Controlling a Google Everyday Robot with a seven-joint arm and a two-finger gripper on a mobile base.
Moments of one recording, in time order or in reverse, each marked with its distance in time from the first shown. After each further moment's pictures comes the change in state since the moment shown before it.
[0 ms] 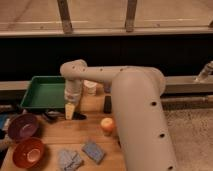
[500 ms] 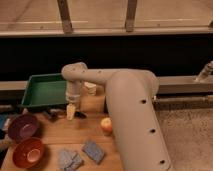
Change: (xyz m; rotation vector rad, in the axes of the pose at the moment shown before) arm 0.015 -0.013 0.018 -0.032 0.013 0.045
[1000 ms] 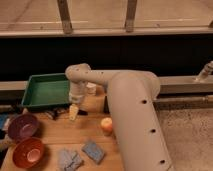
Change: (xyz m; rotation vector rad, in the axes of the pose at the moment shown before) arm 0.012 -0.006 0.008 -0.024 0.005 0.048
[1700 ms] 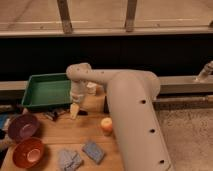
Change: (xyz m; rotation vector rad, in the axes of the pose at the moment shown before) arm 0.004 -0.014 -0.009 0.046 0.000 0.041
